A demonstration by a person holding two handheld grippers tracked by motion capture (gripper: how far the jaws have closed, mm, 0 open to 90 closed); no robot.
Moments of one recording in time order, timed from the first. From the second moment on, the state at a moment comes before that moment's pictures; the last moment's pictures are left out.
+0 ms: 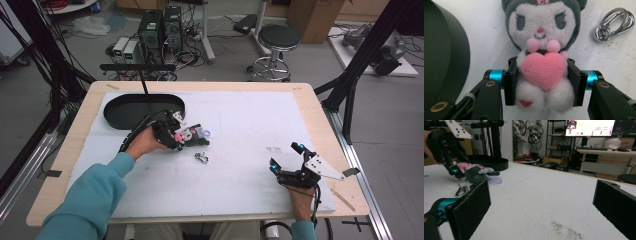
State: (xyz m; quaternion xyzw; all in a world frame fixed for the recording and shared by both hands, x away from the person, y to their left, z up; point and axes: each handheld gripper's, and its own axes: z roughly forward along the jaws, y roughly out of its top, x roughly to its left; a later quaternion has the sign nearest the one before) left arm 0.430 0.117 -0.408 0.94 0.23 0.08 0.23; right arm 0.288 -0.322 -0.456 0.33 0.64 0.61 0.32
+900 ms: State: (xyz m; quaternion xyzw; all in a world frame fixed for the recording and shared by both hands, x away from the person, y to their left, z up) left arm 0.414 0.185 -0.344 0.86 0.30 0.14 0.38; right arm 0.288 -0.321 -0.456 0.33 0.64 0.61 0.32
